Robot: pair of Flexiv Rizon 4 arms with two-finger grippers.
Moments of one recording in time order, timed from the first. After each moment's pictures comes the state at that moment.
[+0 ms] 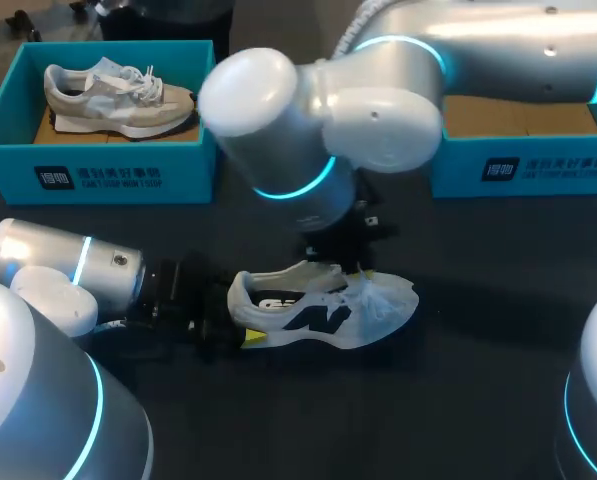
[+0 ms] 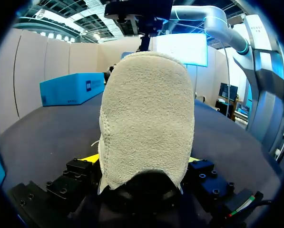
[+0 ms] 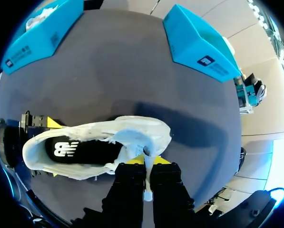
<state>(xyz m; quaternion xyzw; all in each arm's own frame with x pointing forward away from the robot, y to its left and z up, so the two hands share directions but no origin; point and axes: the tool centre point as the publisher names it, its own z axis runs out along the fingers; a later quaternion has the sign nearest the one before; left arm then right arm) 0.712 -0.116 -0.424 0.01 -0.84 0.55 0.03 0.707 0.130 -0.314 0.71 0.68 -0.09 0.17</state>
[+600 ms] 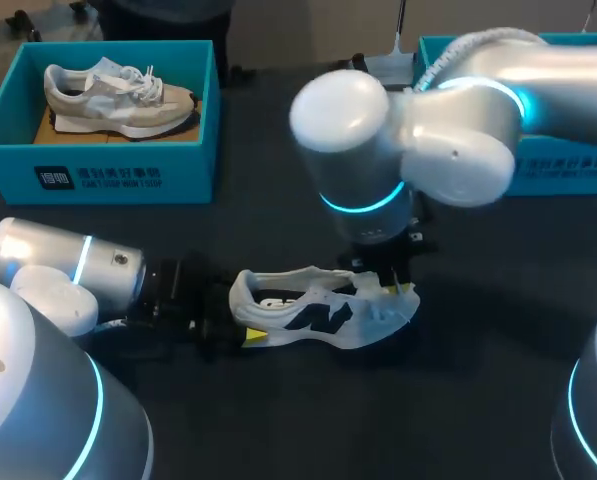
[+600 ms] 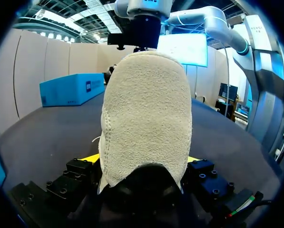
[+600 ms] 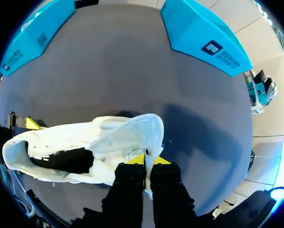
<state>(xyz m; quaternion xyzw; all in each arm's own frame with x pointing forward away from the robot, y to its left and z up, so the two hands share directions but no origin) 0.712 -0.117 -0.422 0.01 -0.83 0.55 0.03 0.714 0.078 -0.361 0.71 0.69 -0.06 0.13</state>
